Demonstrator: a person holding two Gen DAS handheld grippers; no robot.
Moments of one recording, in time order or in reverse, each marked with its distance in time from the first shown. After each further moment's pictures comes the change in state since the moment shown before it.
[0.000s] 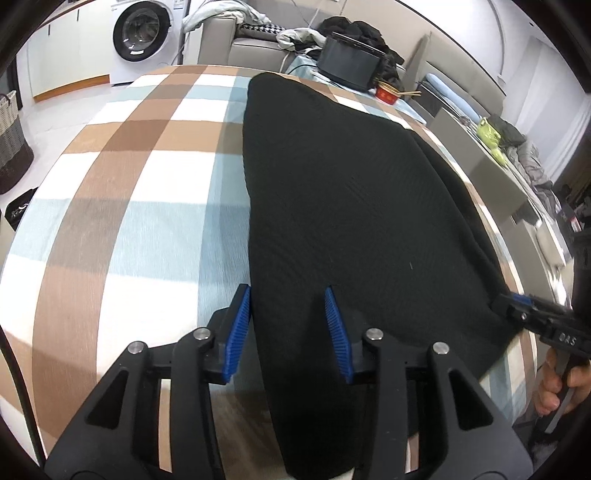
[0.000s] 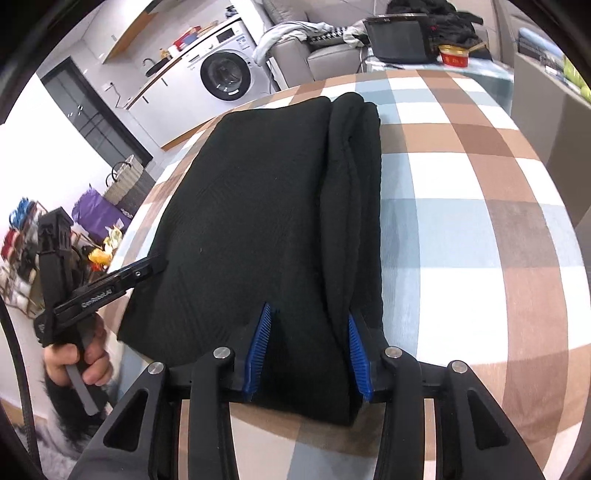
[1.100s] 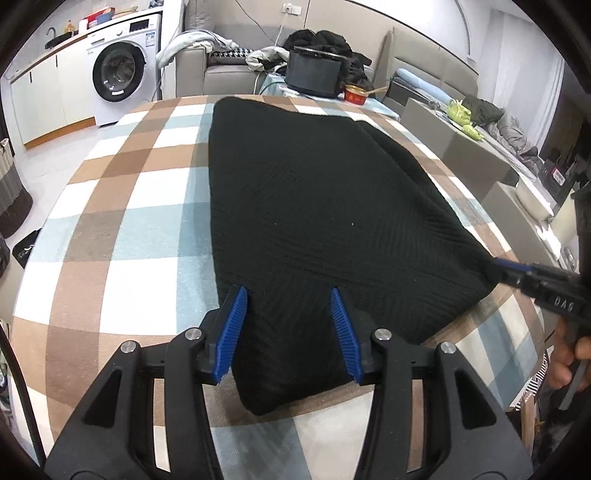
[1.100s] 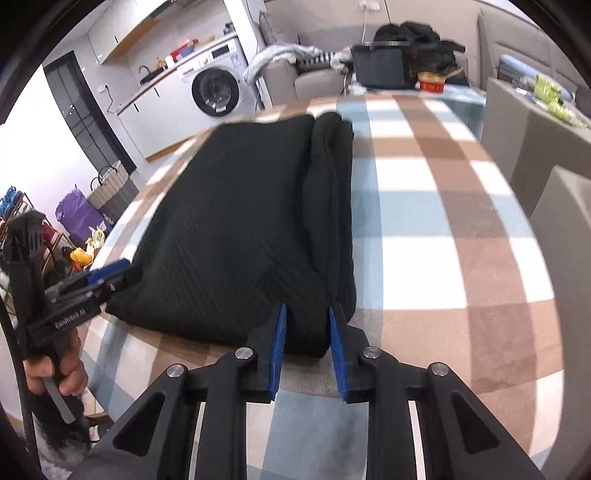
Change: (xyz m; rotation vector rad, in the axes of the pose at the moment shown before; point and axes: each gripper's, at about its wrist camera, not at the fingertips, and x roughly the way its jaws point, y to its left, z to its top) left arm -0.054 -0.042 -0.044 0.149 -0.085 0.015; right arm -0.037 0.005 -0.038 -0.028 -0.117 -0.111
